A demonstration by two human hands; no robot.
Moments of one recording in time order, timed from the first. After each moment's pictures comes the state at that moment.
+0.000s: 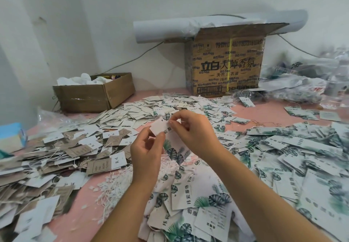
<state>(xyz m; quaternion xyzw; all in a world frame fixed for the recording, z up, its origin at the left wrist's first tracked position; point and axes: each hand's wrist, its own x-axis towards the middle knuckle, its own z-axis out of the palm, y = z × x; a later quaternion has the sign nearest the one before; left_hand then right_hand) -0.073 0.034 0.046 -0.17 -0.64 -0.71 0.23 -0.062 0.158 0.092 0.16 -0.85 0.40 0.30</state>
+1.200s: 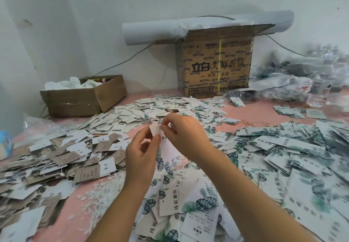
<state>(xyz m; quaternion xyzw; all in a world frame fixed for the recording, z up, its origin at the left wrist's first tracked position) -0.062 0.045 0.059 -0.17 -0.66 -0.71 0.17 -0.062 0.165 0.105 0.12 -0.92 0.26 0.28</state>
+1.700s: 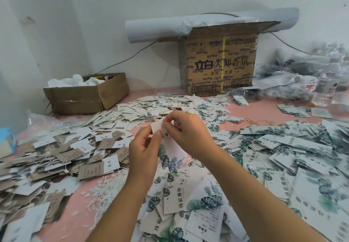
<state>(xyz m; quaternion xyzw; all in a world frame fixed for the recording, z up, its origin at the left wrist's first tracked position) -0.066 0.043 0.062 -0.18 -0.67 -0.70 0.16 -0.062 0.163 0.102 0.14 -0.89 0.33 0.28</state>
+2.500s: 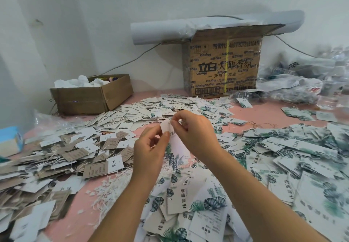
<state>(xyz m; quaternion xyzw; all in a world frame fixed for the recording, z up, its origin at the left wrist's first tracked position) -0.065 0.041 0.066 -0.19 -0.70 -0.67 0.19 -0.062 0.164 0.100 0.10 -0.89 0.31 0.33</state>
